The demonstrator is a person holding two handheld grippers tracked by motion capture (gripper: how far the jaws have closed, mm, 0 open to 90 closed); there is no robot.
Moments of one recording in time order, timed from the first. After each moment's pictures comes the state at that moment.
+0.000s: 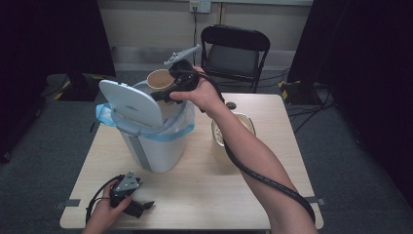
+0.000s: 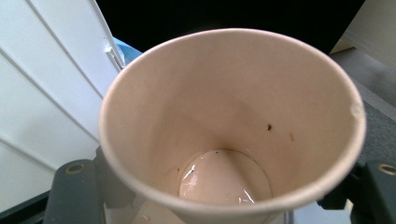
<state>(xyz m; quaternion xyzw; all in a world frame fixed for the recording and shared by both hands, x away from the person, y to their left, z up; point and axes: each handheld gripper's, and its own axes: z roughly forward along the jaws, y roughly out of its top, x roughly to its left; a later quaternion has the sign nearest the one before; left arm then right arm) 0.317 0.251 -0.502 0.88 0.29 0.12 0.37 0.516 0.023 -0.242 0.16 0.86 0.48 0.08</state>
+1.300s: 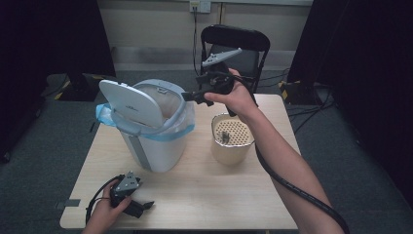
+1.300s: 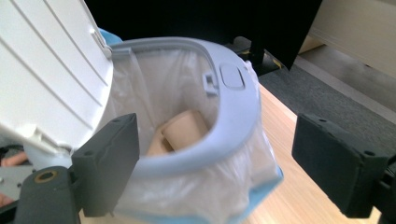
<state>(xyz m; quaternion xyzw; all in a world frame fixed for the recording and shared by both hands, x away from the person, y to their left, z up) 0.317 0.251 -0.502 0.88 0.29 0.12 0.37 0.504 -0.066 -0.240 0.21 0.84 0.50 0.10</state>
